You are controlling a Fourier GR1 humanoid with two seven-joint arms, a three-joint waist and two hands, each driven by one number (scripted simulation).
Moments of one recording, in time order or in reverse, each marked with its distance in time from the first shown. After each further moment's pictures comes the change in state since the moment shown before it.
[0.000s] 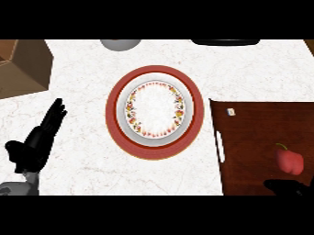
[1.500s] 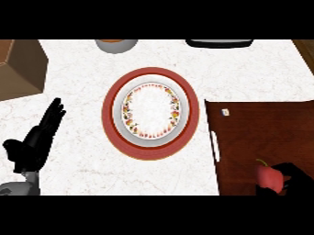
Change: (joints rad) left arm 0.006 -0.075 0.101 -0.023 -0.089 -0.065 0.040; right arm 0.121 0.058 0.085 0.125 -0.015 -0.152 -0.147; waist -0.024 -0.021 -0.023
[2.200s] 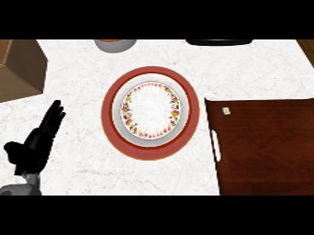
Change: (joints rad) left arm 0.014 -0.012 0.006 0.003 -0.009 0.005 -0.011; right arm 0.448 0.050 0.729 -0.260 0.716 -0.222 0.193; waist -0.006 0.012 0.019
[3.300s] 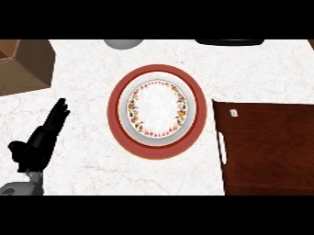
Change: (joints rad) left arm -0.015 -0.005 -0.015 -0.004 -0.015 -0.021 -0.006; right arm -0.216 -0.149 0.111 -0.092 0.405 0.135 0.043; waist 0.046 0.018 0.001
